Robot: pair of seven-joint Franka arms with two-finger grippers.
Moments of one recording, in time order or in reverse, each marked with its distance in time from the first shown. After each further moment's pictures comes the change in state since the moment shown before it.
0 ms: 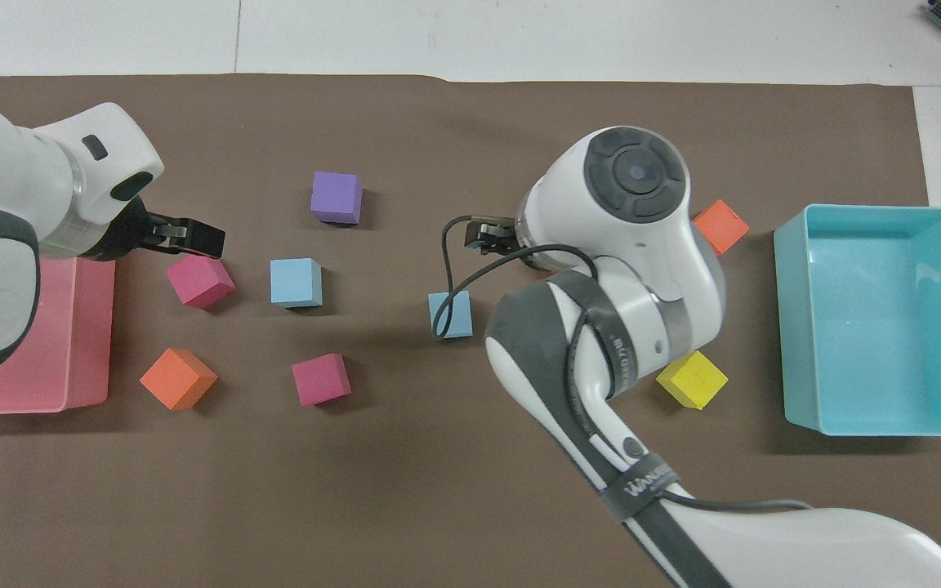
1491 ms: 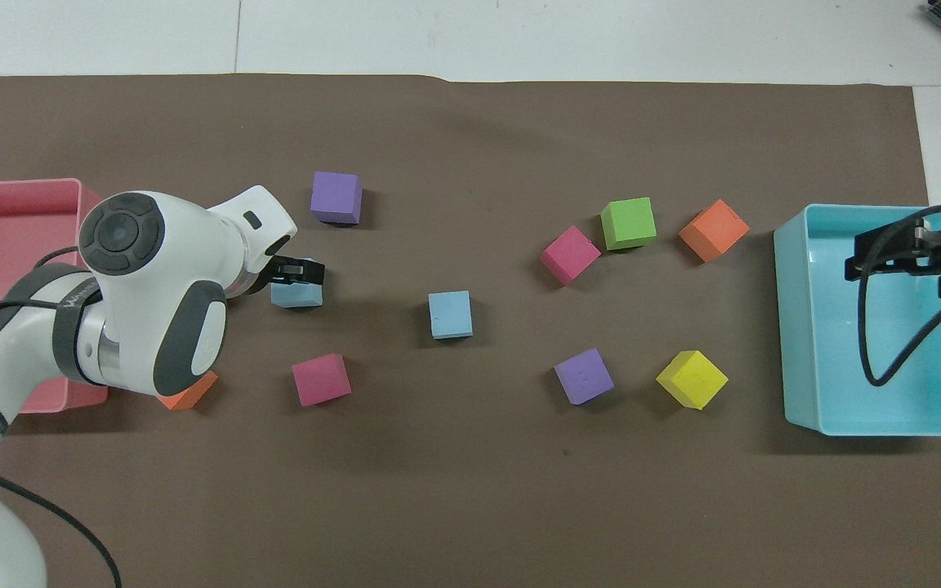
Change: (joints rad) left arm -0.094 0.133 0.001 -0.279 0.000 0.452 -0.117; right arm -0.419 -0.309 -0.030 0.032 -0.057 -0.516 -0.404
